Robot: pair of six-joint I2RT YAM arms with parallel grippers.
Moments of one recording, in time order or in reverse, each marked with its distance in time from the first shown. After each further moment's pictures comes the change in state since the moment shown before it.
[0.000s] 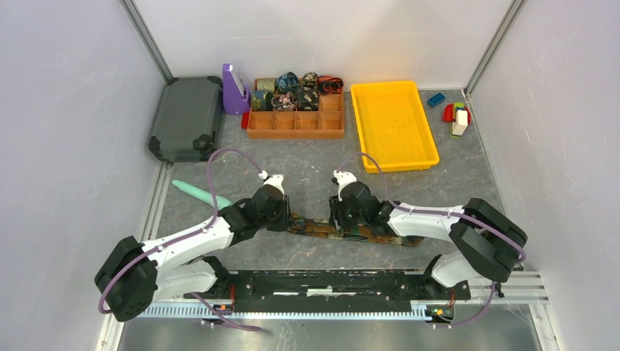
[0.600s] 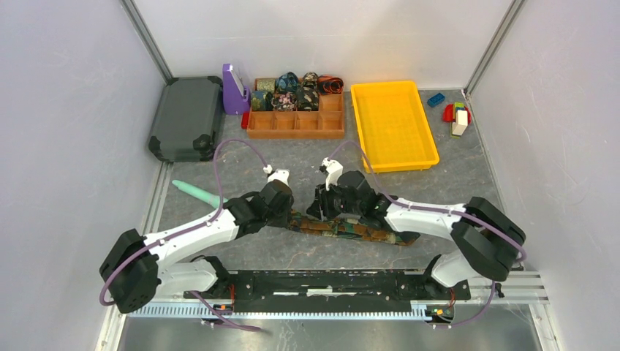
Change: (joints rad) left arm -0.045 0.054 0.135 -0.168 -0.132 0.035; right arm 0.007 -0.010 0.102 0.148 -0.209 -0.011
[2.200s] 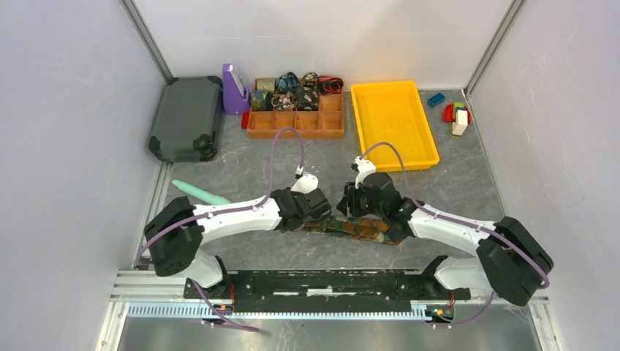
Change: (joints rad) left arm -0.219 0.349 0.289 -0.318 -0.409 -0.004; right arm -0.142 -0.164 -0.146 -0.112 0.090 0.014
